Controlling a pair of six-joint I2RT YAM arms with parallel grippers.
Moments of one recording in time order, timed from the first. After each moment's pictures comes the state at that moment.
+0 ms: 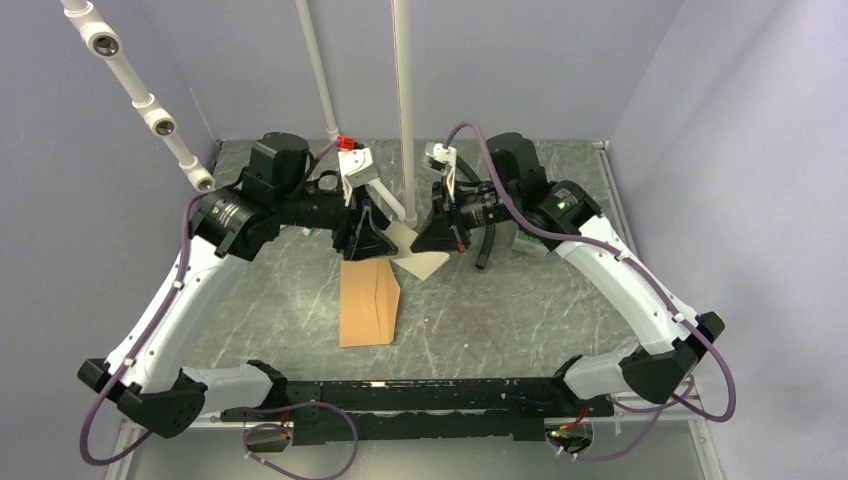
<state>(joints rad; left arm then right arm) -0.54 1.25 1.61 -0.90 0.89 0.18 0.69 1.38 1.65 -0.81 -0.86 -0.05</state>
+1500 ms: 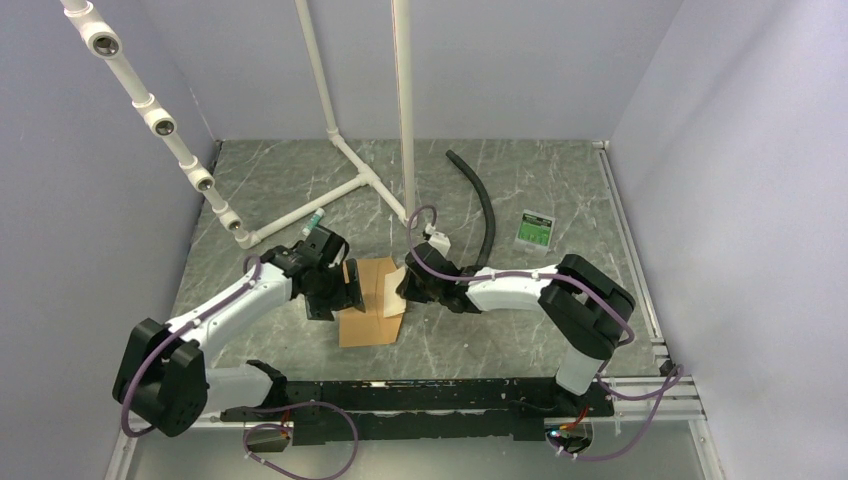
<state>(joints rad) -0.51 1.23 0.79 -0.77 0.09 -0.73 0.95 1.72 0.87 0.09 0.16 1.01</state>
